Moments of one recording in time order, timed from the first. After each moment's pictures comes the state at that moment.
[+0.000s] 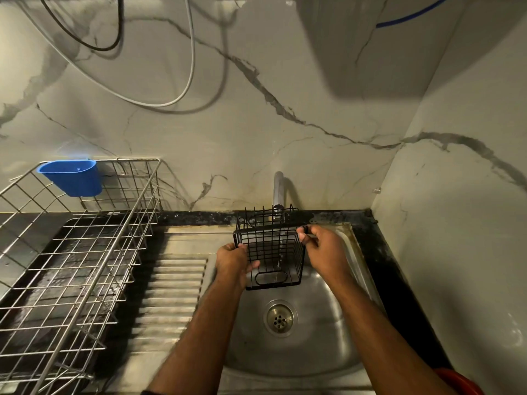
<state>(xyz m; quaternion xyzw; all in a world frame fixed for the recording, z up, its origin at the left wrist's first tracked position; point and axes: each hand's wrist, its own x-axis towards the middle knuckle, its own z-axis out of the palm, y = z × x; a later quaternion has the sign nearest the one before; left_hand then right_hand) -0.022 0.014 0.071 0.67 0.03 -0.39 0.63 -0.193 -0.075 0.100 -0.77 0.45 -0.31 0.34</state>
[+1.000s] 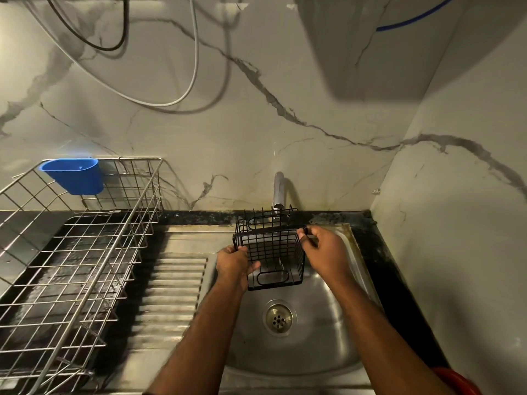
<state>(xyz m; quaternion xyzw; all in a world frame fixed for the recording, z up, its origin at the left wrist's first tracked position) -0.029 0.020 0.069 0.65 0.04 -0.38 0.65 -0.197 -0.070 0.103 -0.78 0.46 -0.31 0.30</state>
